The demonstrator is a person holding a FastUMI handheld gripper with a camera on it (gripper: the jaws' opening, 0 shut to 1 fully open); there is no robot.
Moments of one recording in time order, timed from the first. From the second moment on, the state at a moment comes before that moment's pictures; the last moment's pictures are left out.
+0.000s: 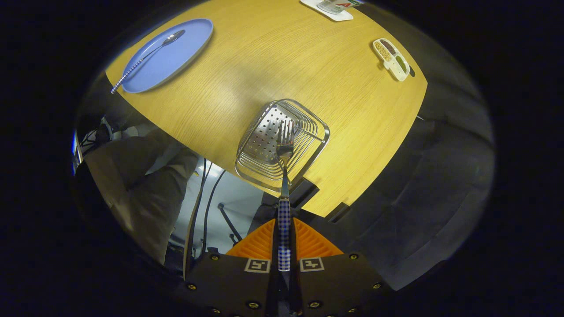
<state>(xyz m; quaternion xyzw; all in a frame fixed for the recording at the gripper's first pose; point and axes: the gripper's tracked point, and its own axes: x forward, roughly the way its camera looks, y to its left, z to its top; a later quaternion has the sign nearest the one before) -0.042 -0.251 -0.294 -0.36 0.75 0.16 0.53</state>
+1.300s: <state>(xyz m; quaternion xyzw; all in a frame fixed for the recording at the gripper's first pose) -0.029 -0.199 -0.258 -0.24 0.66 0.13 0.70</state>
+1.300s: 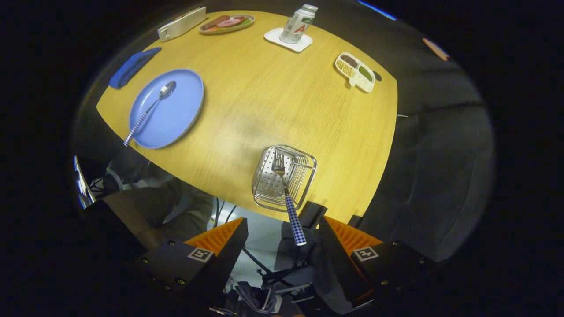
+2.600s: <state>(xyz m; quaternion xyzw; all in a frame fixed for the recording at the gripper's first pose) 0.007 -0.001 -0.190 -0.06 0.40 0.09 0.91</state>
